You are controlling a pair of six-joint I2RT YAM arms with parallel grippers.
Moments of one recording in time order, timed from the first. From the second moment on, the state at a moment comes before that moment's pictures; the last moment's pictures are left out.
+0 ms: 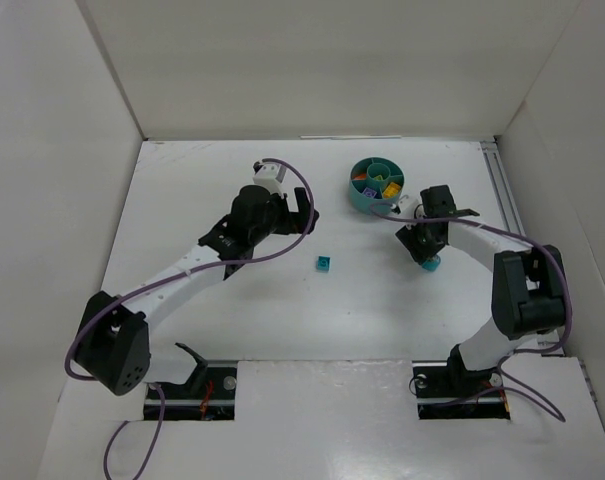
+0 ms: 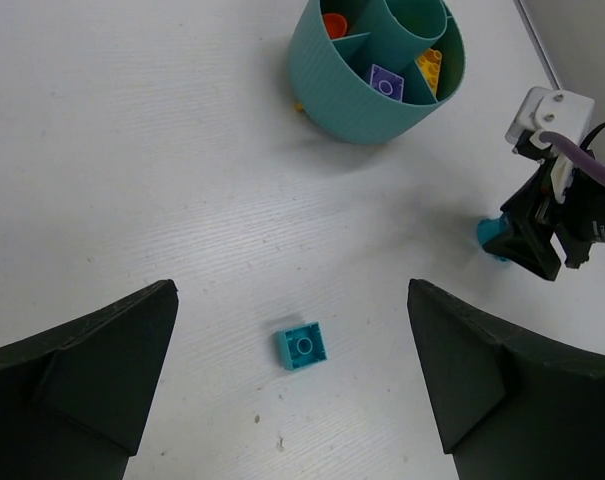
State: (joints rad) left arm -0.61 1.31 0.90 0.05 -0.01 -0.45; right arm 0.15 1.60 0.95 -0.48 -0.04 -0.52
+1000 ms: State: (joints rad) left arm -0.59 1.37 0.96 -0.01 -0.02 -0.44; right arm 0.03 1.55 1.14 -0.08 -0.54 -0.53
